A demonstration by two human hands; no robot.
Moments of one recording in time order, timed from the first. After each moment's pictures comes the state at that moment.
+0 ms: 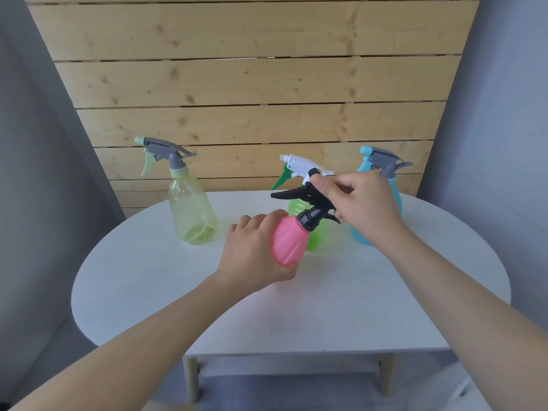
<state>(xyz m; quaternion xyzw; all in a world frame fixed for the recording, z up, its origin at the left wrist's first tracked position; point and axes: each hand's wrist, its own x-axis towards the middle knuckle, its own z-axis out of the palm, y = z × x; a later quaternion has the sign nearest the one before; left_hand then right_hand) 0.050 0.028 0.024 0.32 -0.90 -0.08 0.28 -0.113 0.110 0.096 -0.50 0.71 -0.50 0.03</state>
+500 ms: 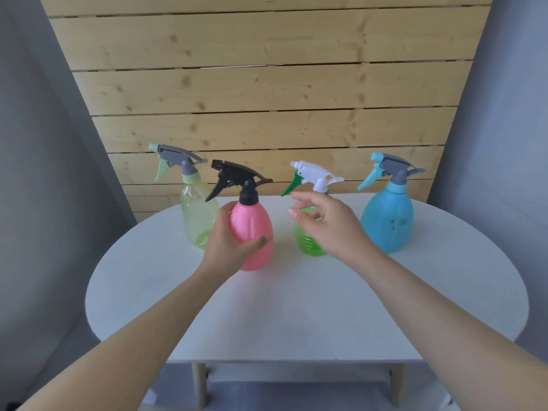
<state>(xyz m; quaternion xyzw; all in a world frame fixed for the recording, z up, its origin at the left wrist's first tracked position) 0.079 -0.019 0.017 0.40 -0.73 -0.41 0.38 -0.081 0.083 0.067 -0.53 0.68 -0.48 0.17</state>
